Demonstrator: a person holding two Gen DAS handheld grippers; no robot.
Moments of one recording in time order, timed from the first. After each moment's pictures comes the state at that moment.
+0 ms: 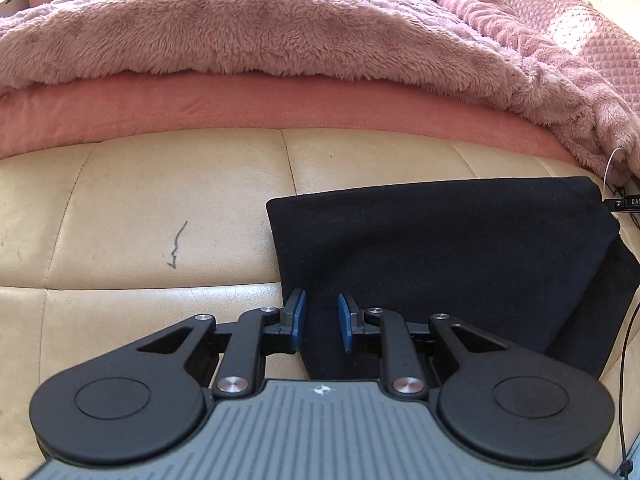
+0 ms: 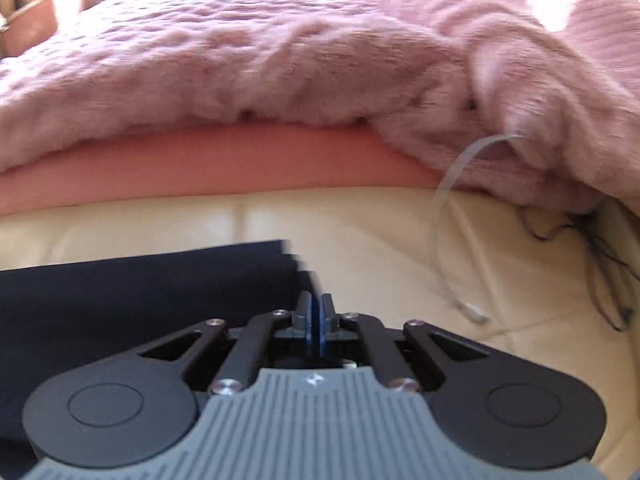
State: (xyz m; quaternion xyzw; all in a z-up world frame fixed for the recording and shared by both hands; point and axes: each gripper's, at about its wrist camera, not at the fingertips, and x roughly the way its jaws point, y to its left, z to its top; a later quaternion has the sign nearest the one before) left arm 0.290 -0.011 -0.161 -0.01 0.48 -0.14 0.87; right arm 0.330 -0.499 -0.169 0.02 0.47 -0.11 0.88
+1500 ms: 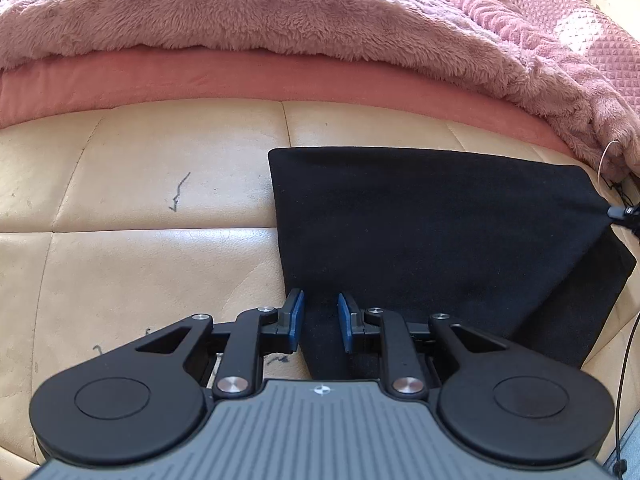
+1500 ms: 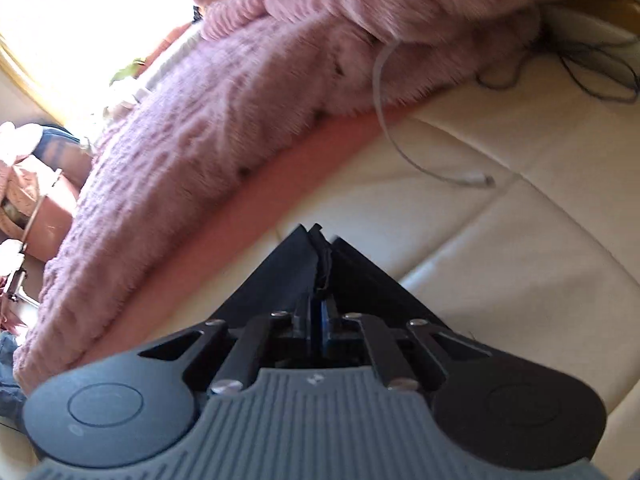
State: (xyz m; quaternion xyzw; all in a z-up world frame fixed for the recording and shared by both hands) left arm 0.258 -0.013 -0.163 -0.03 0.49 -0.13 0.86; right arm 0.263 -0.534 -0.172 0.35 0.41 -0.12 0.83
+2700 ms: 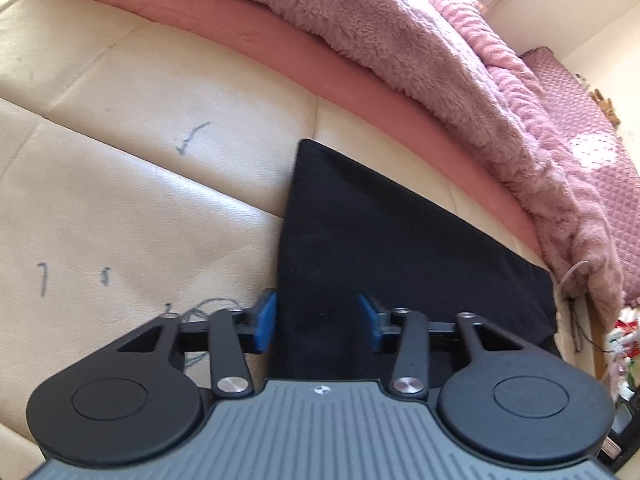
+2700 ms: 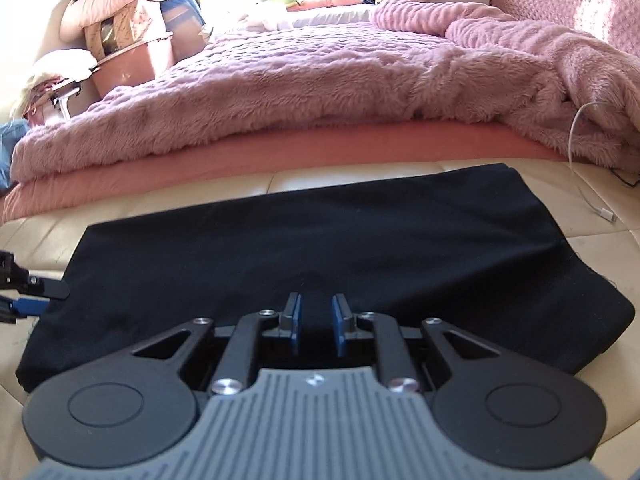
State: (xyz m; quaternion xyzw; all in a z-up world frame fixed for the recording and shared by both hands) left arm 0.269 0.023 -0.184 -0.24 0.49 -0.09 0.83; right arm 0.211 -0.341 -0.179 0.06 0.37 0.04 0.93
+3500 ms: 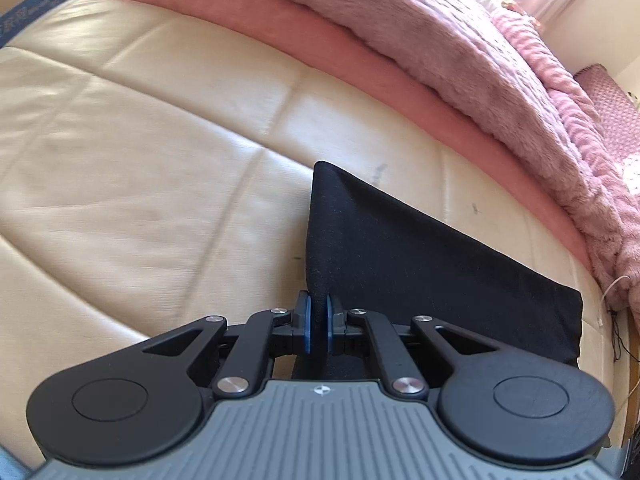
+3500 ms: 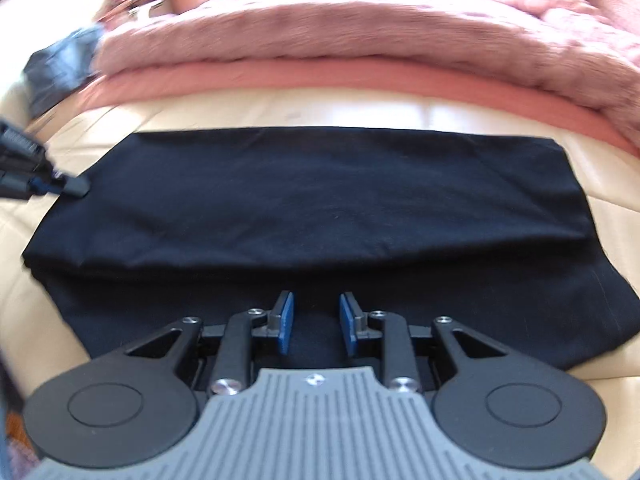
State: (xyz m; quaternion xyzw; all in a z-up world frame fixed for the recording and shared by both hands) left arm 0.207 0.137 -0.148 -0.22 0.51 -0.01 0.83; right arm 0.148 -0.221 -0.177 -0.01 0.45 0.17 0.88
